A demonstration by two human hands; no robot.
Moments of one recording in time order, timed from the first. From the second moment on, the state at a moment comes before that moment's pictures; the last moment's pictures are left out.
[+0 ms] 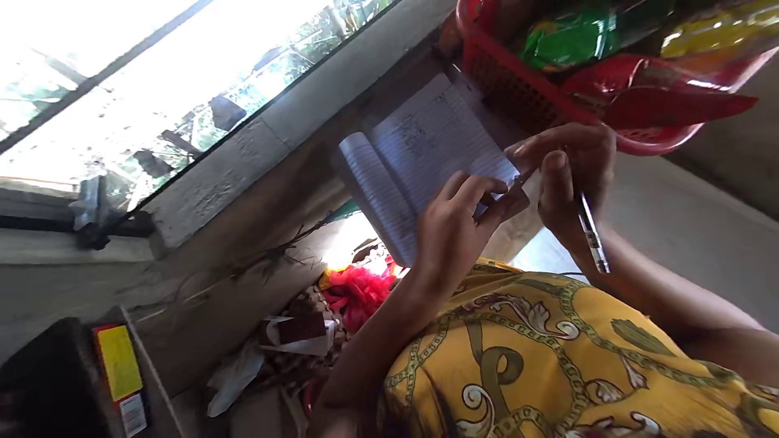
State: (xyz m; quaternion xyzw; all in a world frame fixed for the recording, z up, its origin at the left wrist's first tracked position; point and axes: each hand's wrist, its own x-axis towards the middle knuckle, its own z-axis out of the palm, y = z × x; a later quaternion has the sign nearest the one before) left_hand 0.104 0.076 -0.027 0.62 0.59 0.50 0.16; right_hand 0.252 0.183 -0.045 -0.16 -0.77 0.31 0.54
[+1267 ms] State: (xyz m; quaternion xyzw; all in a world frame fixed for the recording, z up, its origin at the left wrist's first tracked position) left_hand 0.036 -0.054 -0.073 0.22 0.70 0.64 0.24; right_hand 0.256 0.190 -0.072 -0.16 -0.77 0.34 0.51
